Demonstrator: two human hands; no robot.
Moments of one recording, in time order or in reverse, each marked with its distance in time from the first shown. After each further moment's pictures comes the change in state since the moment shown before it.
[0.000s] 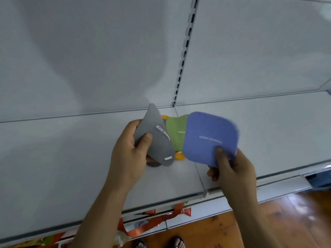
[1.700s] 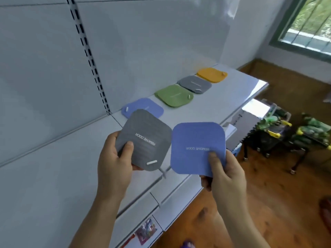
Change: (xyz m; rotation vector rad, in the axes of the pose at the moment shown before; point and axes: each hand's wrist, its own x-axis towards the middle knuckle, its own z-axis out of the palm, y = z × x) left_hand -0.008 0.130 0.744 -0.132 -0.290 0.004; right_hand 0.317 0.237 -0.560 0.314 0.407 0.101
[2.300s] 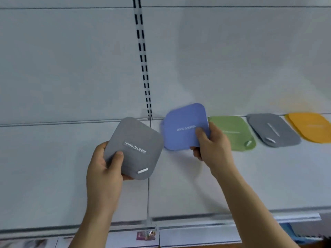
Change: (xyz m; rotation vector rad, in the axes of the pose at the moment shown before) left_hand 0.008 -0.007 0.034 0.004 0.774 -0.086; right_hand 0.231 -0.003 0.131 -0.202 -0.752 -0.010
